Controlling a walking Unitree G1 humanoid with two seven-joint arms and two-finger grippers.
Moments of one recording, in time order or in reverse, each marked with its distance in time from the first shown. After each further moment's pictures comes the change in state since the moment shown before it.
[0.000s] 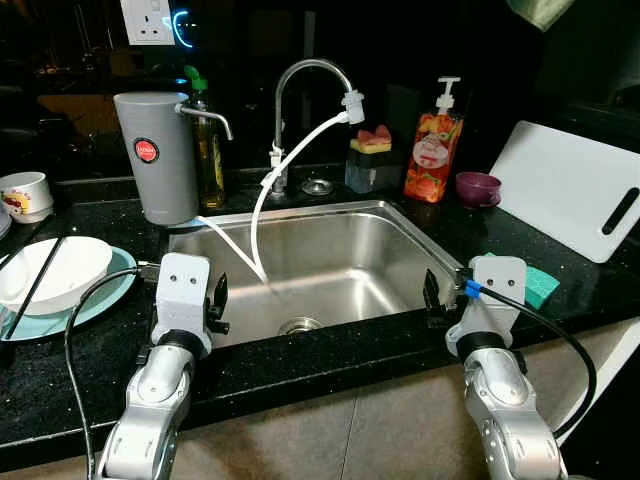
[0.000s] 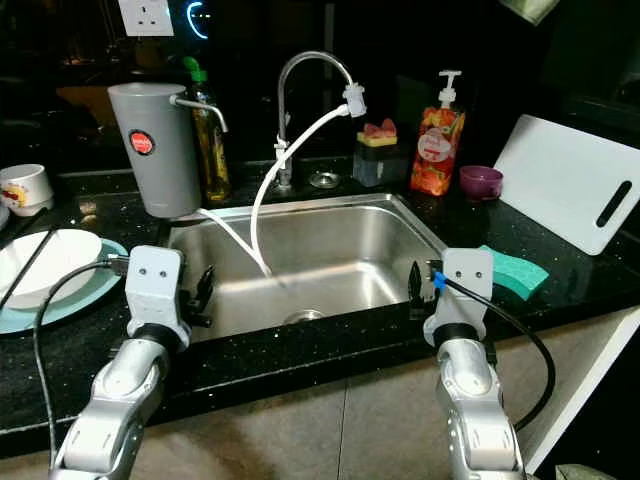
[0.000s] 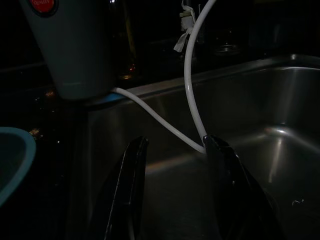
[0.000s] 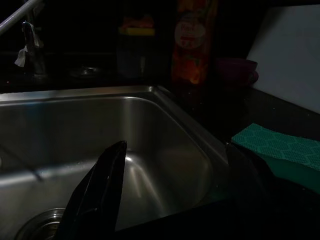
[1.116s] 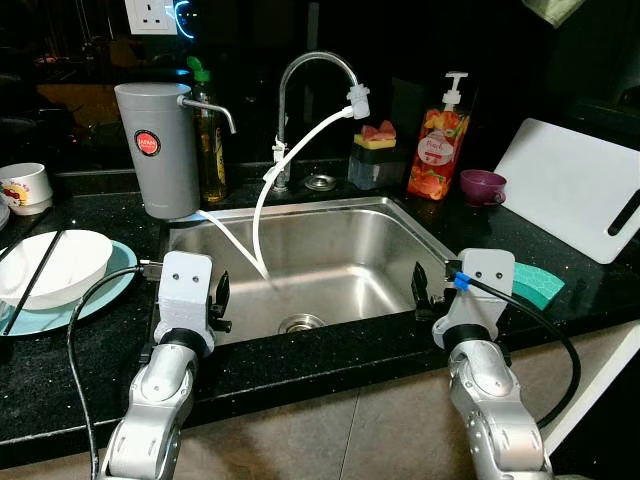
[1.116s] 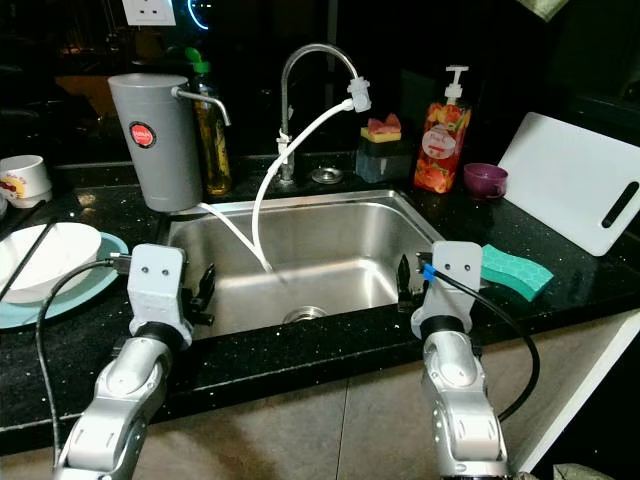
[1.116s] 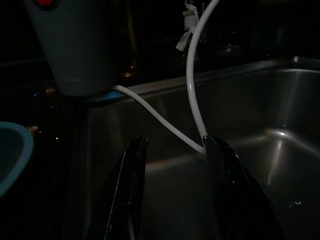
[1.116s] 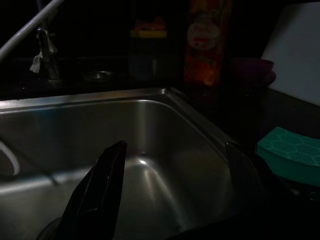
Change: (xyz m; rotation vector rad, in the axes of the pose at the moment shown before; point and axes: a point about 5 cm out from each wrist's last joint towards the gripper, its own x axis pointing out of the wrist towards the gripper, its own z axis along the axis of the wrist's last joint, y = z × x) left arm 0.003 -0.003 0.004 -0.012 -0.013 0.007; right arm 0.005 0.016 0.005 0.050 -0.010 0.014
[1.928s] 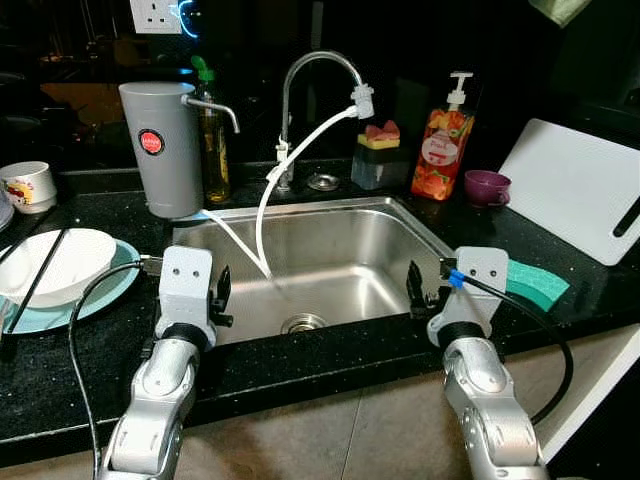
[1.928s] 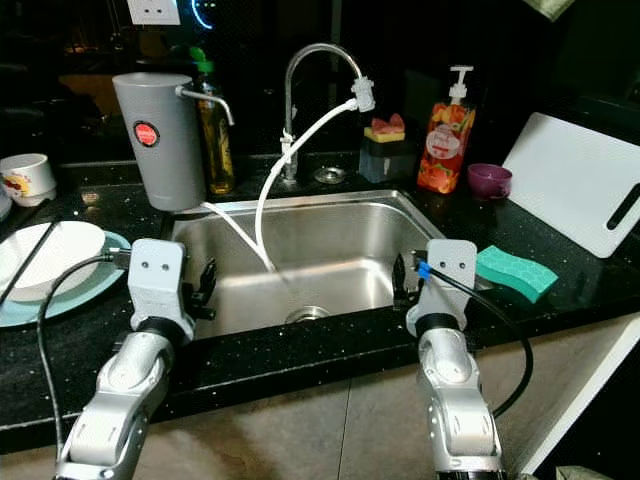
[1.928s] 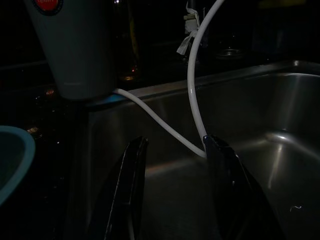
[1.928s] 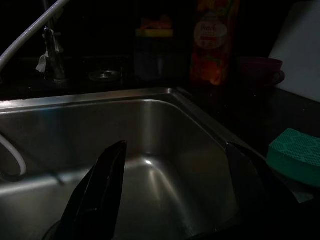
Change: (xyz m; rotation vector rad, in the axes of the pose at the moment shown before) left arm 0.002 -0.001 0.003 -0.002 -0.010 -0.002; right arm 0.003 0.003 0.000 0.008 0.002 0.007
